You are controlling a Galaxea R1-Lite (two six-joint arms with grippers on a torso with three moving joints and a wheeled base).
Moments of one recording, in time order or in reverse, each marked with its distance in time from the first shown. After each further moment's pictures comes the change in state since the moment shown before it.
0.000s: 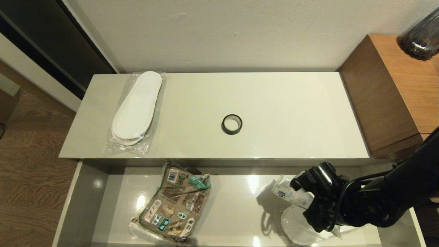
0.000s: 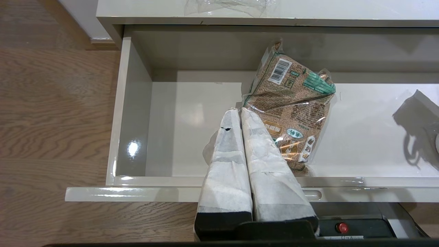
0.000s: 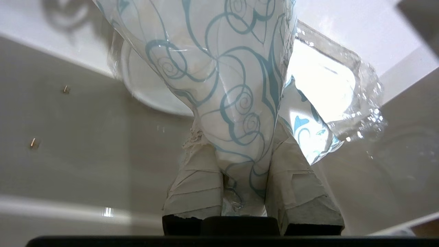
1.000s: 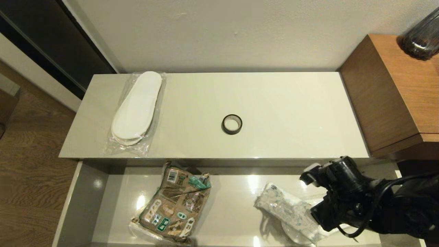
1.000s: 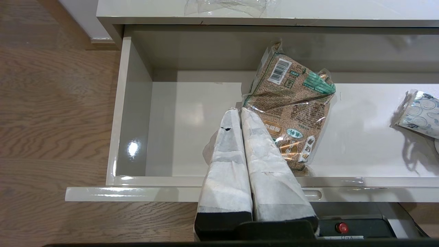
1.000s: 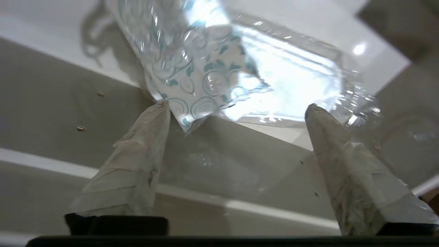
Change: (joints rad) left arm 0.000 0.000 0.000 0.000 0.000 0.000; right arm 0.043 -0.237 0.043 0.080 -0.006 0.074
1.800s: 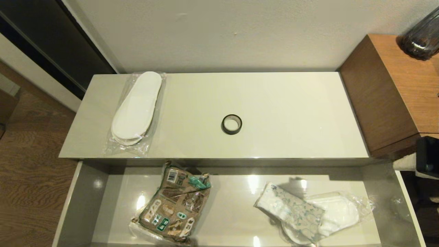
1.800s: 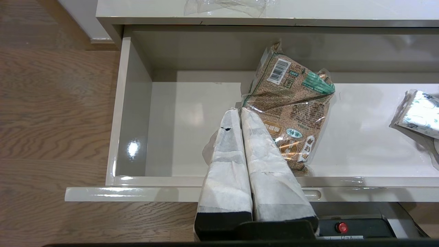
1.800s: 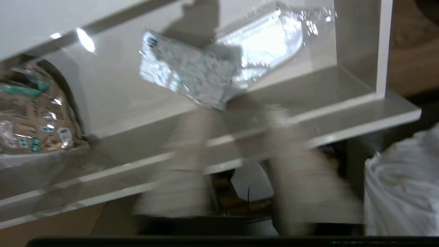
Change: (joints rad) left arm 0.000 0.000 0.000 0.000 0.000 0.000; right arm -0.139 -0.478 -0.593 0.977 0.075 0.681
